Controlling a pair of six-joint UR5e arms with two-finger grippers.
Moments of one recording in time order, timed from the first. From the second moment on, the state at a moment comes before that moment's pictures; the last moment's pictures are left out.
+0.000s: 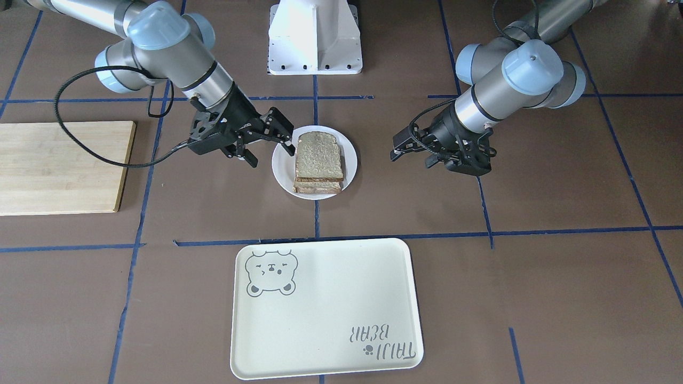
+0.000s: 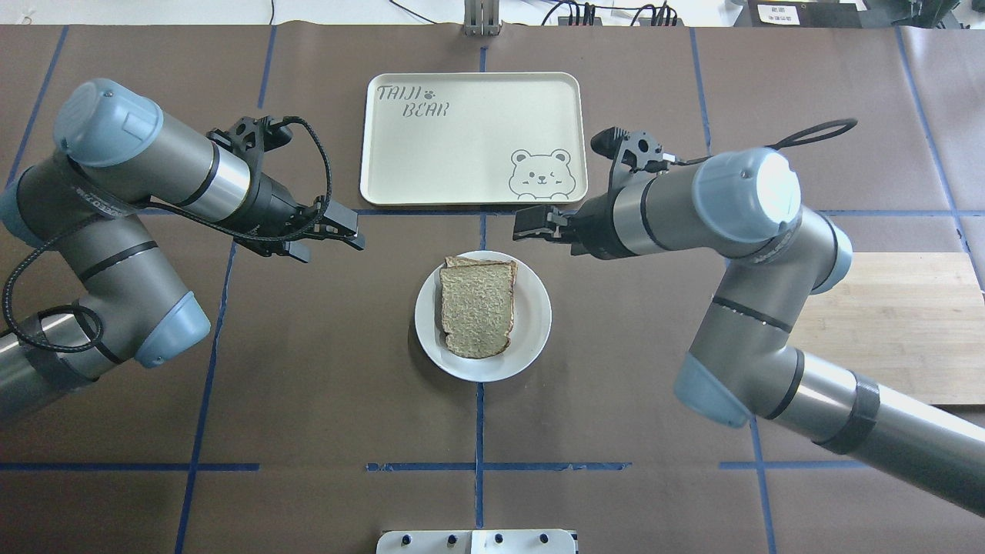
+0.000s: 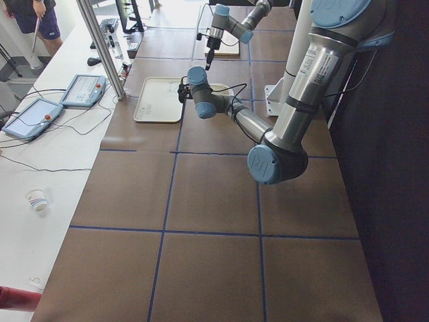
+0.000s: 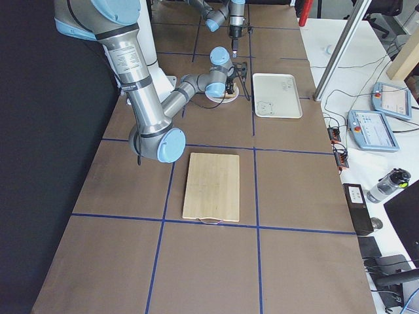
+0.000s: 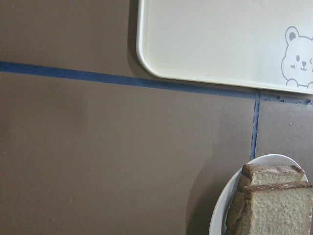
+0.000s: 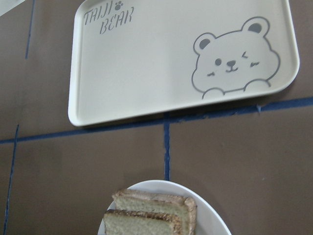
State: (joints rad) left arm -0.76 -2.00 -1.62 -2.28 -2.27 -1.32; right arm 0.67 -1.10 1.75 -0.97 1.96 1.41
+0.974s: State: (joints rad) left arm -0.57 -2.00 -1.47 -2.73 -2.04 -1.61; right arm 0.91 -1.14 1.91 -1.58 2.12 0.95
